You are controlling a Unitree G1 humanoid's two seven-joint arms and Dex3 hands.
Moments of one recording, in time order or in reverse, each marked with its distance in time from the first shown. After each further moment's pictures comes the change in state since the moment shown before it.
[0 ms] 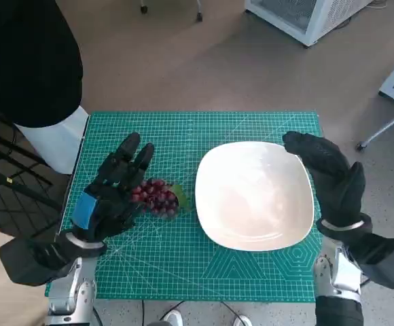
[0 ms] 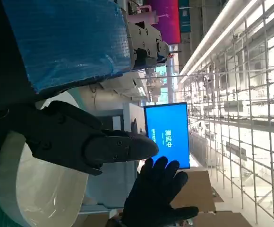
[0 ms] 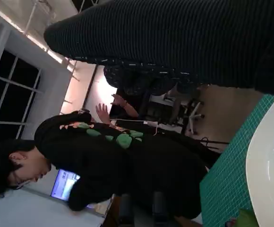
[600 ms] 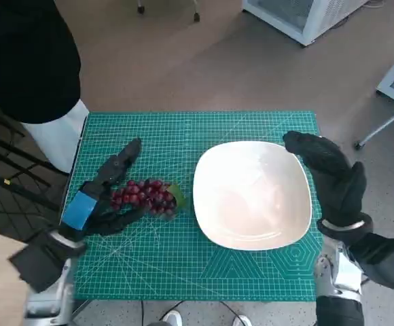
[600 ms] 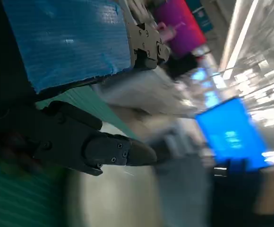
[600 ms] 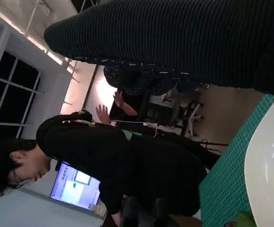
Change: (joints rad) left arm 0.026 0.205 0.006 -0.128 0.515 -0.038 0.168; right arm 0.000 -0.003 -0.001 -0.003 0.001 0.002 0.001
